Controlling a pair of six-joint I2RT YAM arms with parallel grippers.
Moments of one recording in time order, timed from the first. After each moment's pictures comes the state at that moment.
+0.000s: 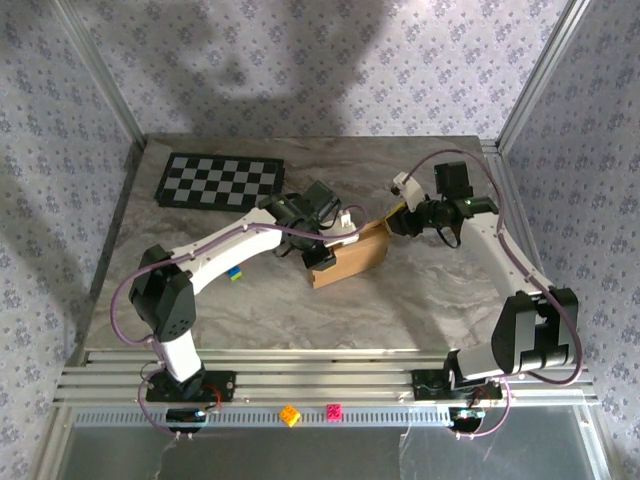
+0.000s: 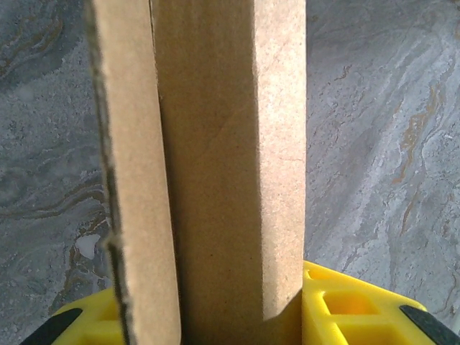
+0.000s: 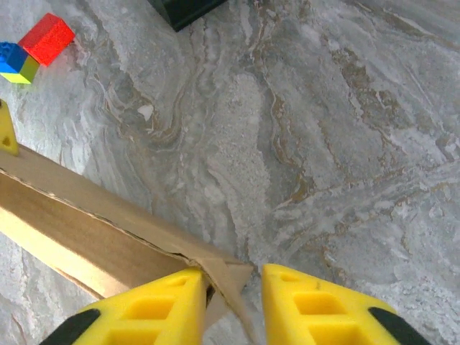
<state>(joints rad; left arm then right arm) -0.84 1.76 1.51 -0.93 0.12 0.38 0.16 1.42 1.15 -0.64 -0.56 -0.50</state>
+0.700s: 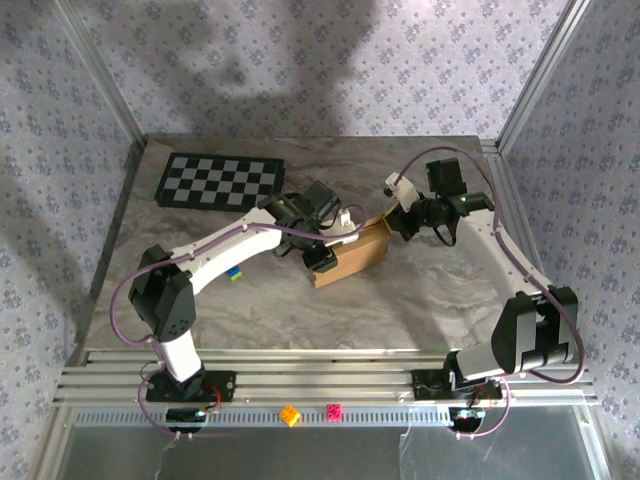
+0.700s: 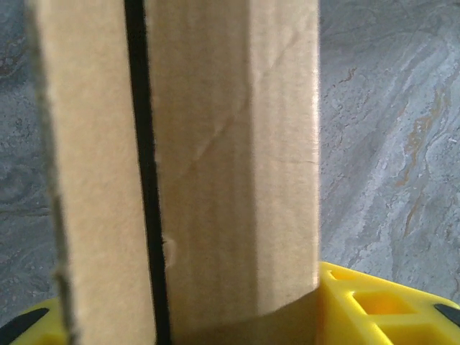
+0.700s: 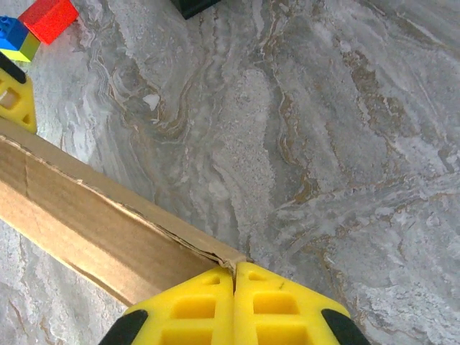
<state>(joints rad) -0.84 1.75 1.51 -0.92 0.10 0.37 0.20 1.43 1.20 -0.70 -0.49 -0.53</state>
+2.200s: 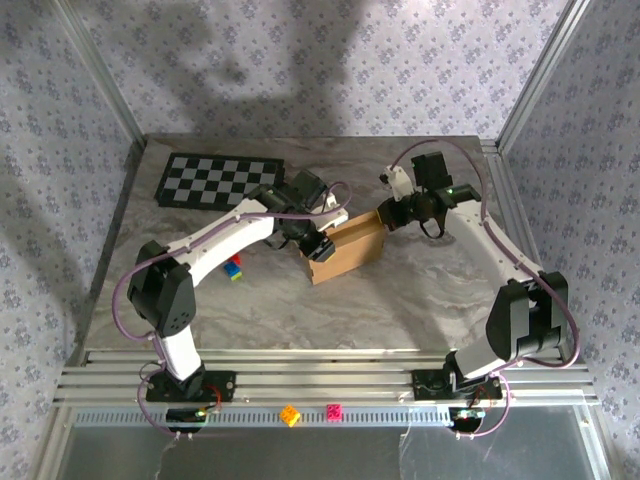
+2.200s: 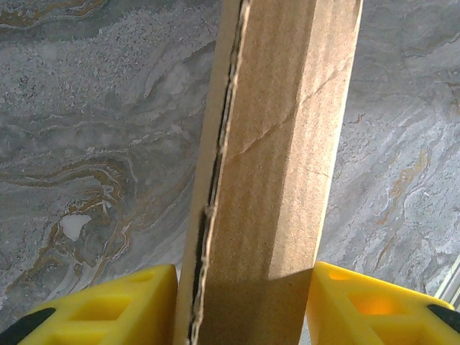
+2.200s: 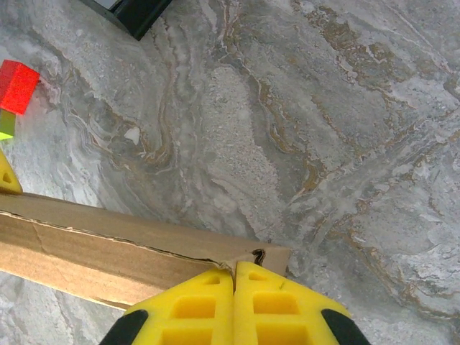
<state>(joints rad) -0.74 1.77 1.53 -0.92 0.22 0.18 0.27 1.50 1.27 -0.70 -0.38 -0.14</state>
